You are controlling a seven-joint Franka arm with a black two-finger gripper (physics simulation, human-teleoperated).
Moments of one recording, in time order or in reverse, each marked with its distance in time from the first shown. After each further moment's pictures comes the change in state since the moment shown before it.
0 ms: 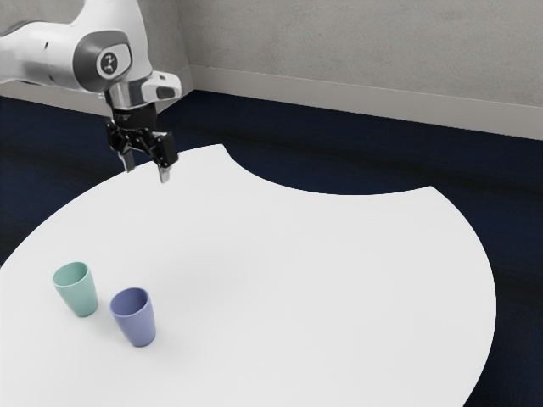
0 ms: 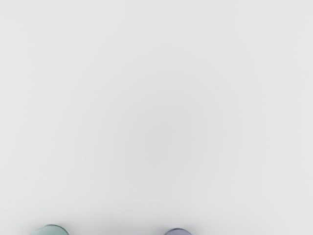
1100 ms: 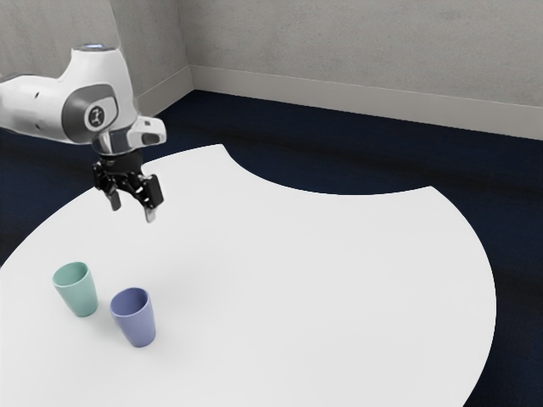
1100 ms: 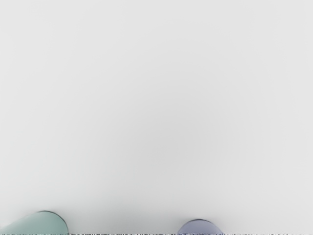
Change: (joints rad) arm 0.050 -0.084 0.002 -0.279 0.009 0.188 0.012
